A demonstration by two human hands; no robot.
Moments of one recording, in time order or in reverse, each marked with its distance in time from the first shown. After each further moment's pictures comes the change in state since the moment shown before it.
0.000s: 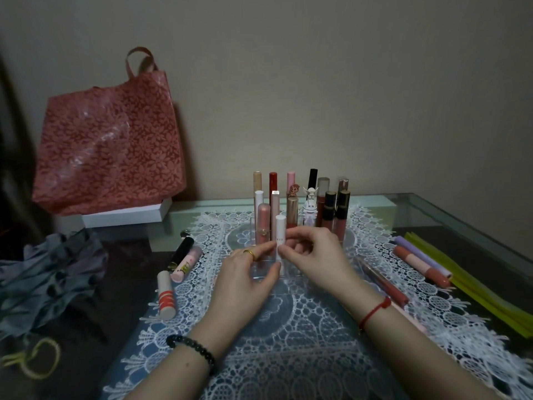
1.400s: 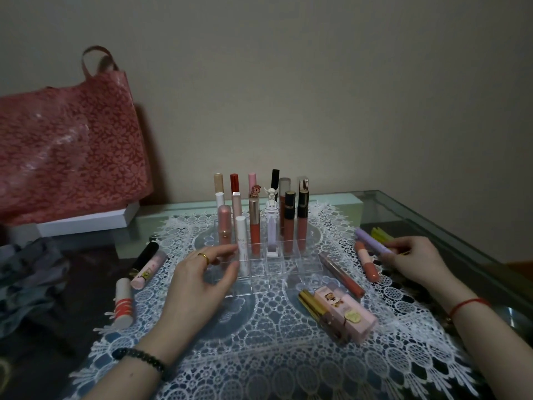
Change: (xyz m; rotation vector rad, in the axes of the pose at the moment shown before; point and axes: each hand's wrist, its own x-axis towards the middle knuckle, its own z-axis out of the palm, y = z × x) left_hand -0.004 0.001 -0.001 -0.068 0.046 -0.023; right_hand -0.036 0.101 -0.159 -0.252 0.233 0.554
